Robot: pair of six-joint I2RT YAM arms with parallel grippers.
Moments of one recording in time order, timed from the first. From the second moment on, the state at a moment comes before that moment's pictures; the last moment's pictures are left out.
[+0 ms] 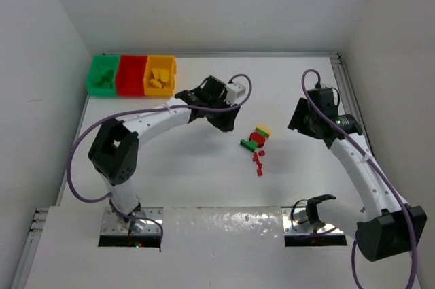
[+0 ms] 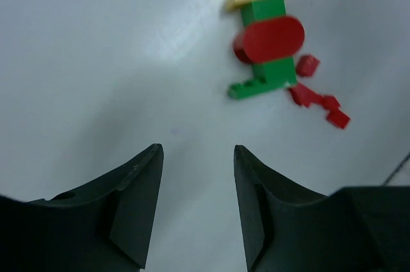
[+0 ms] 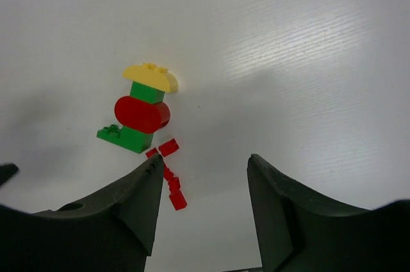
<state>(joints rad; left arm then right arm) -0.65 1.77 1.40 -0.47 0.23 0.00 0.20 1.09 0.95 -0.76 0.17 0.51</state>
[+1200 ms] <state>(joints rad) -1.25 1.95 1.39 -0.55 -0.13 -0.97 0.20 0.97 0.92 -0.84 0.35 0.68</state>
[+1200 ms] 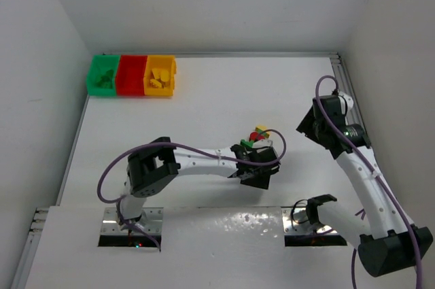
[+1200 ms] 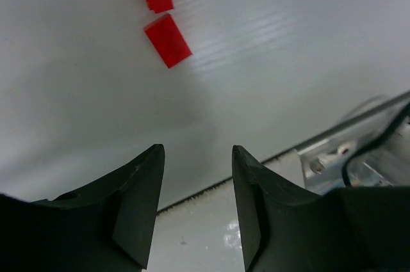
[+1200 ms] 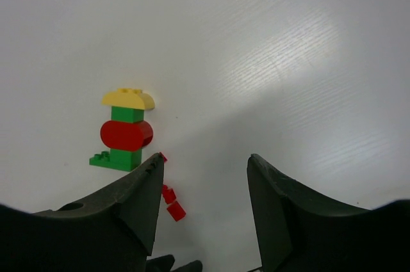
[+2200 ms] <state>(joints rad) -1.22 2.11 1.49 -0.53 -0.36 -0.95 0.20 0.91 0.91 -0.85 0.31 0.67</state>
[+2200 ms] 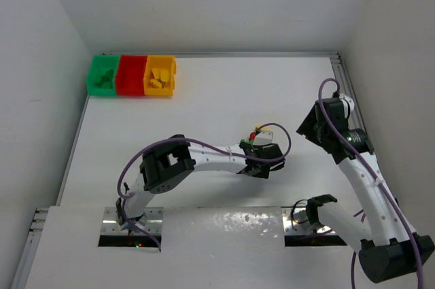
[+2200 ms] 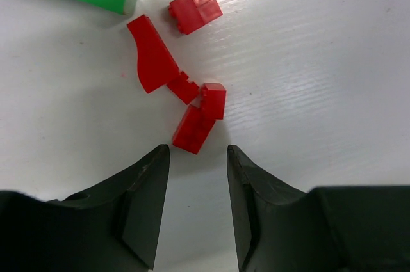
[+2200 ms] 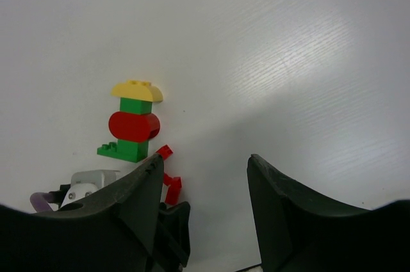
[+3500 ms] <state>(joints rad) -1.22 2.12 1.49 -0.47 -0.37 -0.66 0.20 0.85 0.91 -0.86 0.31 0.66</state>
